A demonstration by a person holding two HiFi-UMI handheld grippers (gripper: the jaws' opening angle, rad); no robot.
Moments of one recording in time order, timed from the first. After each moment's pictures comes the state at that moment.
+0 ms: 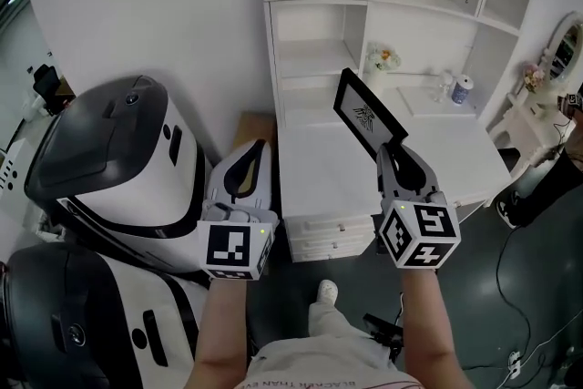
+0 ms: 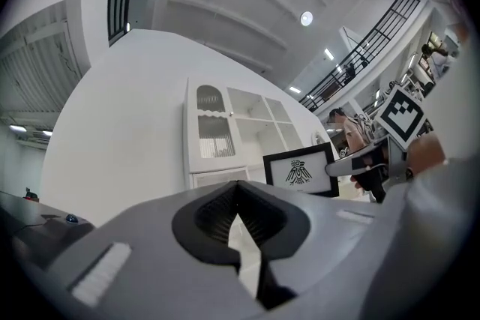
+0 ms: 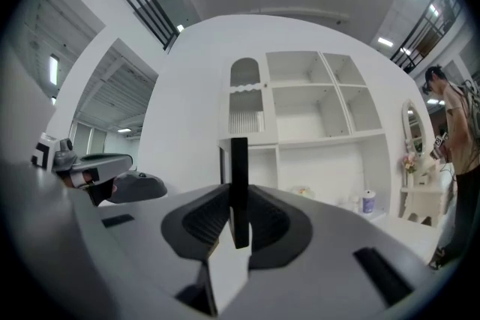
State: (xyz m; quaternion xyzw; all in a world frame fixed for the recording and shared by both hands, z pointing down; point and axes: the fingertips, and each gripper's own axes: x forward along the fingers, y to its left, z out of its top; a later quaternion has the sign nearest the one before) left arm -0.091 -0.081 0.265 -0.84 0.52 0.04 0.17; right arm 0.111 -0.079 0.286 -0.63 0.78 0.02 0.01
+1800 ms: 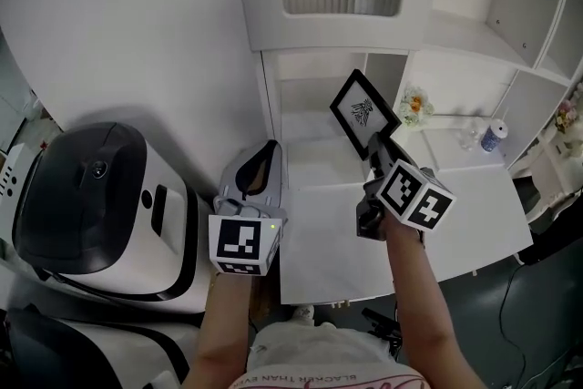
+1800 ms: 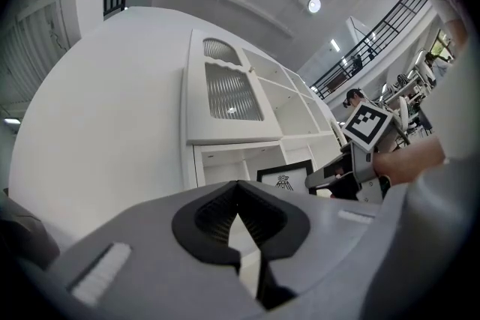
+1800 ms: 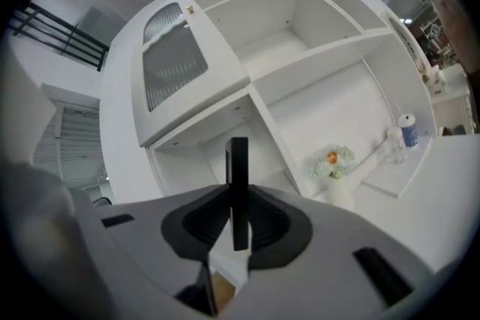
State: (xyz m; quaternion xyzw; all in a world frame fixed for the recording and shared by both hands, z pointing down) left arm -0.063 -0.358 0.274 -0.84 0.52 0.01 0.15; right arm 0.132 -0.407 0.321 -0.61 0.76 -0.20 0.10
